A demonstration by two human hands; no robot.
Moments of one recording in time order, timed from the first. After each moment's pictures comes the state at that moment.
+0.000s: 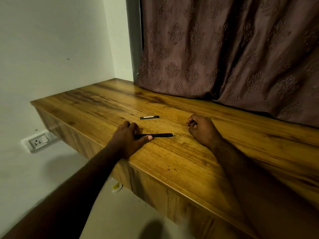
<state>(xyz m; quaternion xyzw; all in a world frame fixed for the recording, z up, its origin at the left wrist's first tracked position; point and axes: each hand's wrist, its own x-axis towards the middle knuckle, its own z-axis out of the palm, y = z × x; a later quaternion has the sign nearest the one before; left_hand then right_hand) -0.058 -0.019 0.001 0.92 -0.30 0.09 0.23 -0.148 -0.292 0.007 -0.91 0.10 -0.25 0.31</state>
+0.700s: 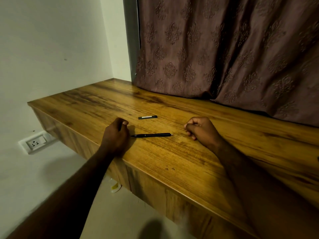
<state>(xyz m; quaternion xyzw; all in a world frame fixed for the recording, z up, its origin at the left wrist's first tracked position) -0.057 -0.012 0.009 0.85 -0.17 0.11 0.48 -0.166 -0.279 0.017 -0.83 0.12 -0.21 0.50</state>
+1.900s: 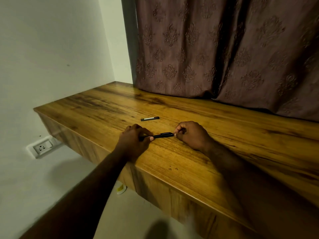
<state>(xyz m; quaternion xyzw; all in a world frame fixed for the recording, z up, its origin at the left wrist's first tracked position) -0.069 -0.028 0.004 0.90 -0.34 0.09 0.26 -0.159 -0.250 0.016 -0.93 0.08 -0.16 0.32</state>
